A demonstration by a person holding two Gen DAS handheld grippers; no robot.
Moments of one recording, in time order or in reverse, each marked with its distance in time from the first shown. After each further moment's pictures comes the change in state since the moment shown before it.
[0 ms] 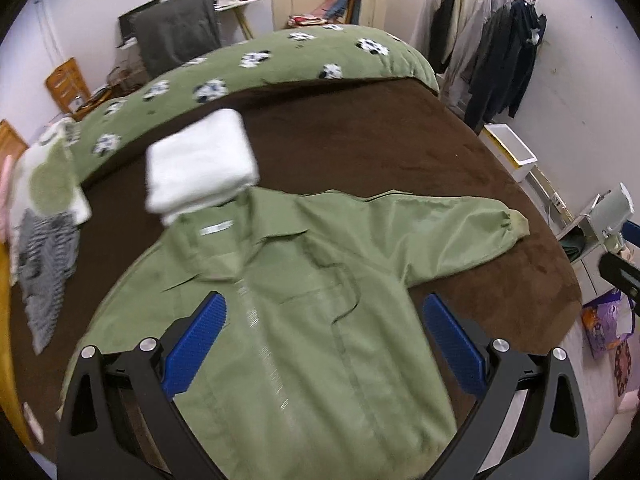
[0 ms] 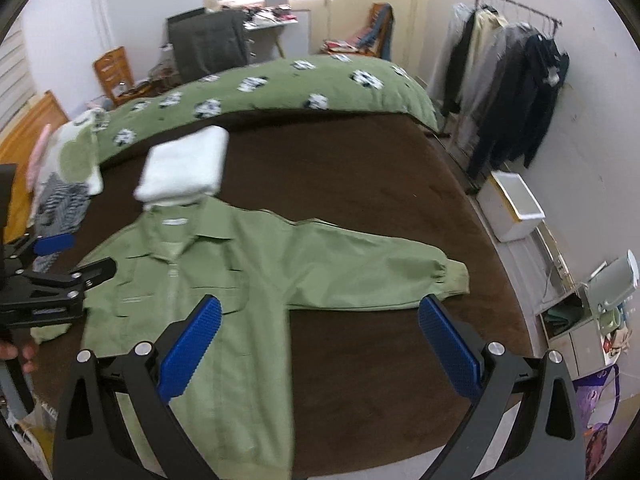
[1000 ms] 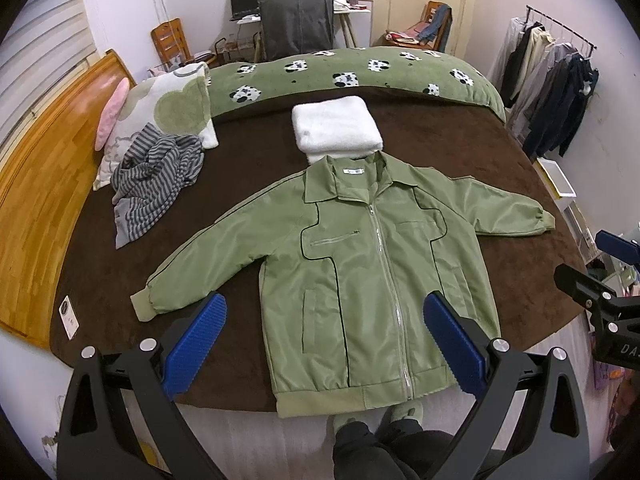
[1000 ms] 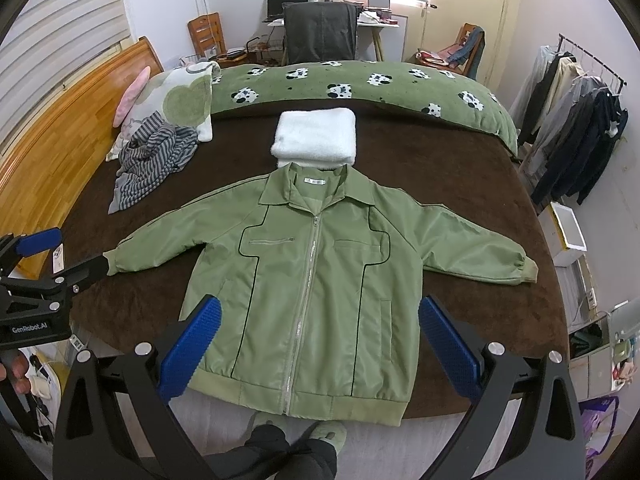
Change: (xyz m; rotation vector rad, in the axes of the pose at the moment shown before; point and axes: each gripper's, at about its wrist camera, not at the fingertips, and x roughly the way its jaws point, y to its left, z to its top) left arm -0.230 0.148 -0.171 -0.216 -0.020 0.178; right arm -0.166 0.240 -0.078 -0.209 0.020 0.185
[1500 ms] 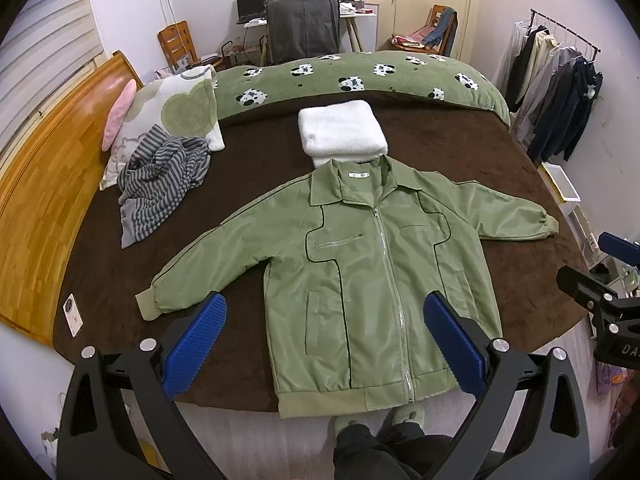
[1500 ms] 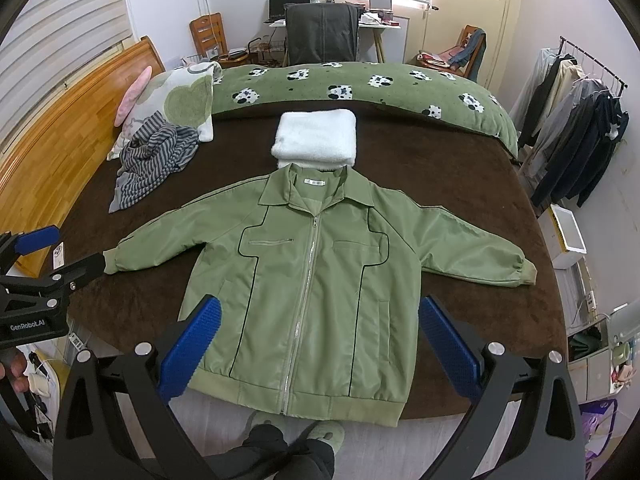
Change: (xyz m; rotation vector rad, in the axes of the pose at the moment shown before) left arm -0.007 -0.001 -0.006 -0.019 -0.020 0.027; right arm -0.002 0.001 0.002 -0.015 0.001 0.002
